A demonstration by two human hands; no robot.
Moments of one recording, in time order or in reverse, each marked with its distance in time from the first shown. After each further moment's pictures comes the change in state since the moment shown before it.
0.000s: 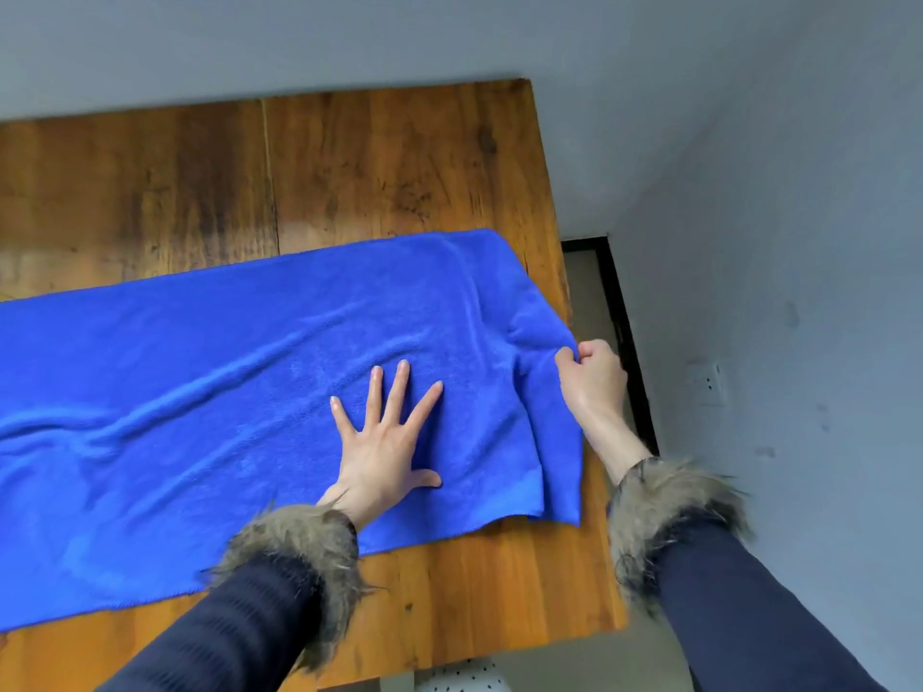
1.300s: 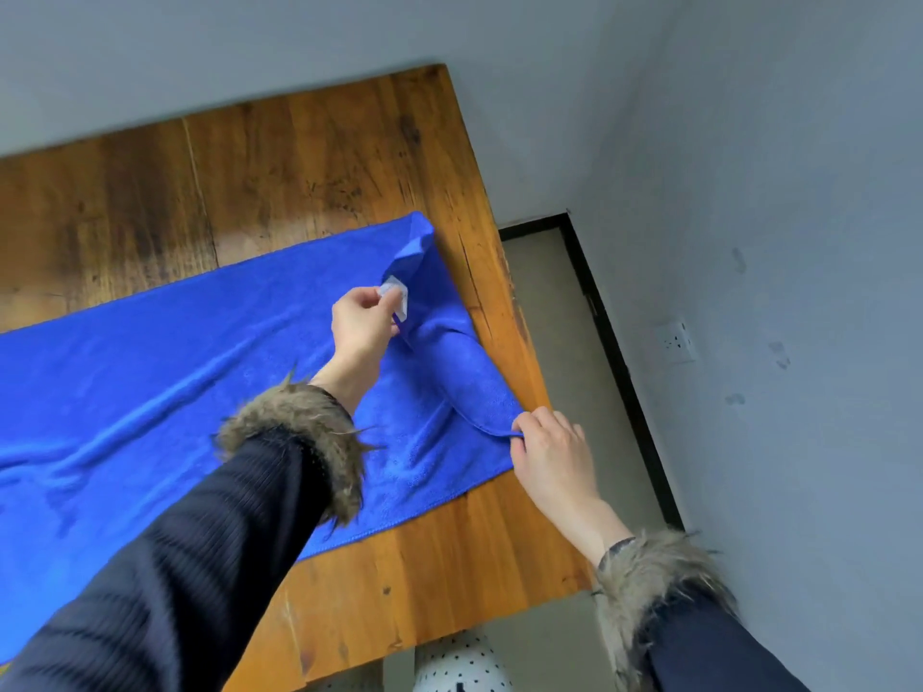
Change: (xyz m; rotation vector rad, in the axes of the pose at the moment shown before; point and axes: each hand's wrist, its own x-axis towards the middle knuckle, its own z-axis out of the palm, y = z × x) left_hand 0.075 0.045 -0.085 -1.383 0.382 -0.339; right_hand -0.071 0.096 -0.002 -0.530 0.023 -0.562
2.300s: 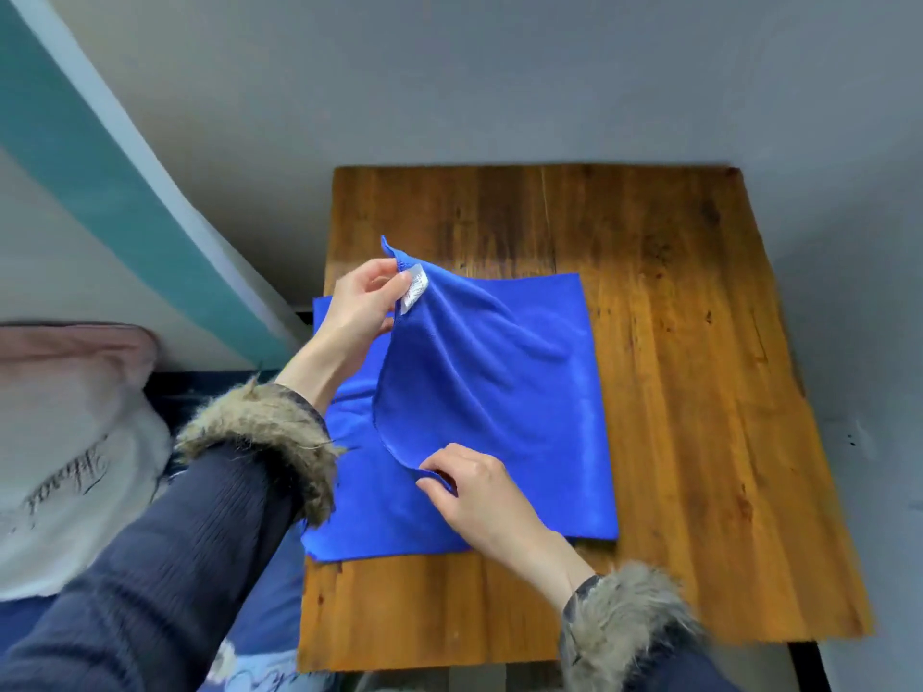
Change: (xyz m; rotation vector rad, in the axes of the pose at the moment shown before) left_hand 0.023 -0.013 -0.417 -0.244 -0.139 0.175; right_hand -0.068 -0.413 0.067 0.455 -0.314 -0.423
